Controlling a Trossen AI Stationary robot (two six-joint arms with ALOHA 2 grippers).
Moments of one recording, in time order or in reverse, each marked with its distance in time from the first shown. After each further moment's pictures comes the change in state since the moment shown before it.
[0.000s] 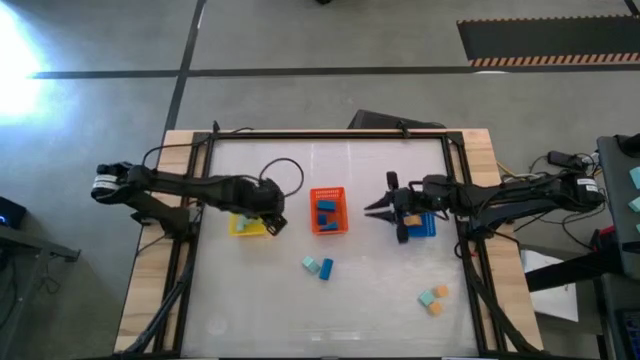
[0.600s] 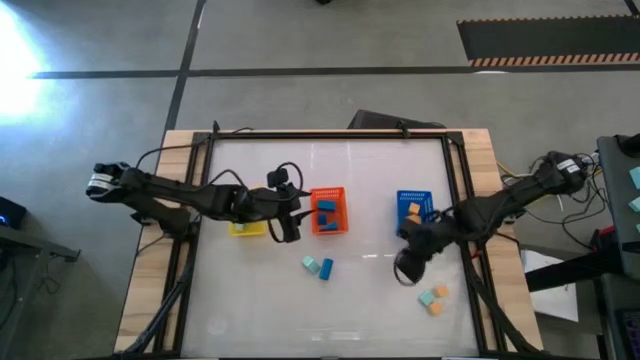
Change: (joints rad) left arm -0.110 -0.049 -0.007 0.686 -0.157 0.756; right arm 0.476 0.138 0.445 -1.151 0.084 1.234
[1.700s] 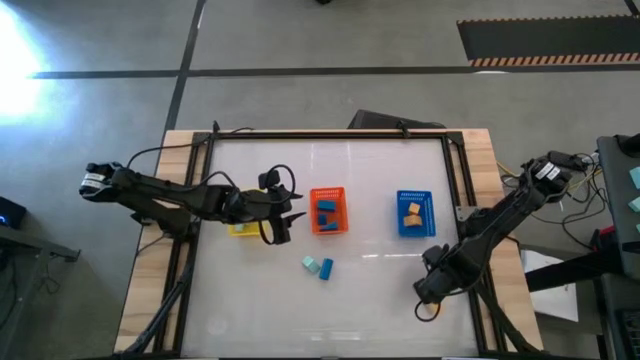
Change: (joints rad) left arm -0.019 -0.075 -0.047 -0.078 0.001 -0.028; right arm 0.334 0.229 -0.071 -0.202 -0.161 0.687
